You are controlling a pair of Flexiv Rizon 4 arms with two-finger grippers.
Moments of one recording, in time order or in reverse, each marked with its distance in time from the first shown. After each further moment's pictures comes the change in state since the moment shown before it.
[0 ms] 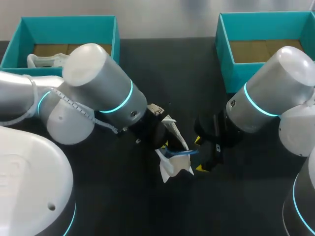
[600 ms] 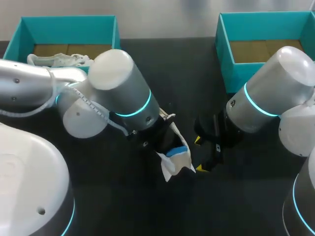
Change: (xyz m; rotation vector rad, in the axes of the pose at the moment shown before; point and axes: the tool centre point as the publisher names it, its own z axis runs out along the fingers) left arm 0.005 0.014 0.039 -0.077 0.092 -0.015; right arm 0.000 0.000 0.000 0.000 0.000 0.000
